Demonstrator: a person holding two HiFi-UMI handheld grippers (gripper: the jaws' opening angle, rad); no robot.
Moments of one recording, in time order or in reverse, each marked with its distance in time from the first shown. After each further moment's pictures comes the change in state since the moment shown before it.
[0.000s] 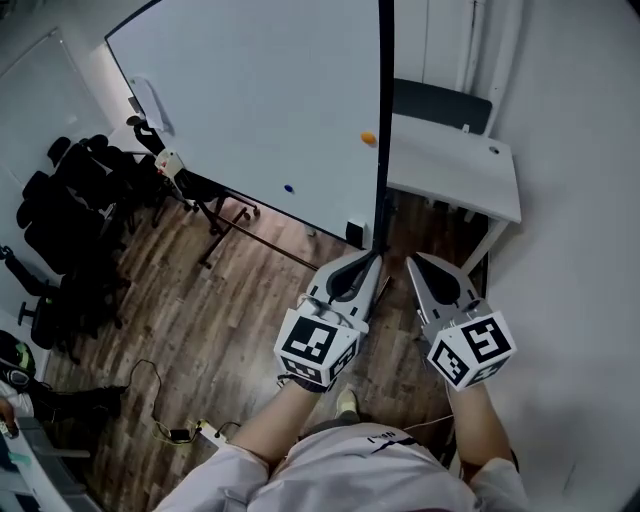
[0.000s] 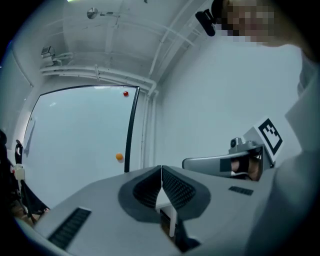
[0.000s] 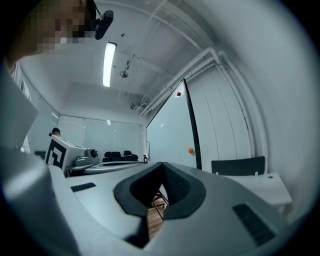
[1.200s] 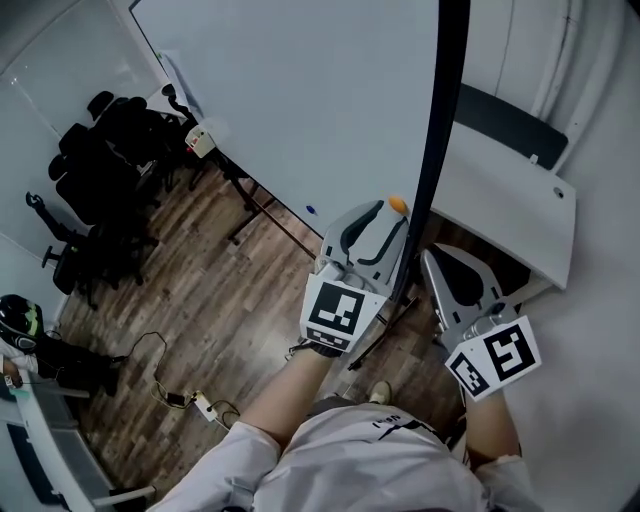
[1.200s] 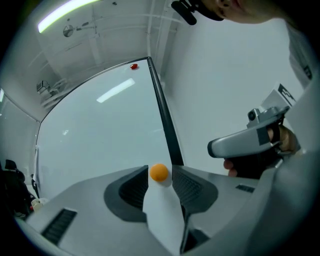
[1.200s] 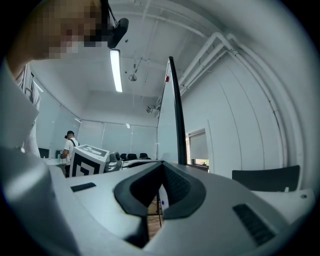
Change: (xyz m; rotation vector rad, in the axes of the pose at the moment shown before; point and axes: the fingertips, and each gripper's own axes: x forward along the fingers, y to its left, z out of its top) left arm 0.193 0.154 0.014 0.251 0.006 0.250; right arm 0.159 -0.125 0.033 -0.040 -0.039 0.267
